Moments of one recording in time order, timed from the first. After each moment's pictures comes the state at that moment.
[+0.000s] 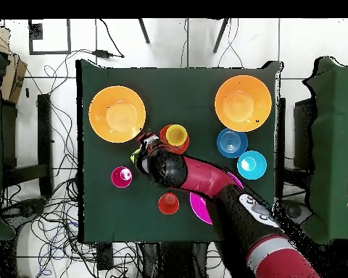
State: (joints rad) arm -0.53 -0.65 0.41 1.99 0.05 0.08 2.50
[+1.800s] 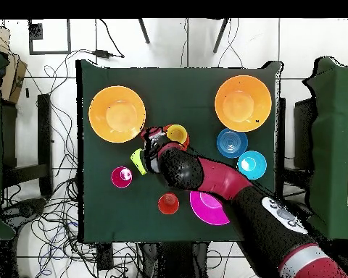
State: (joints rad) arm -0.71 -0.70 0.60 2.05 -0.01 0.07 2.50
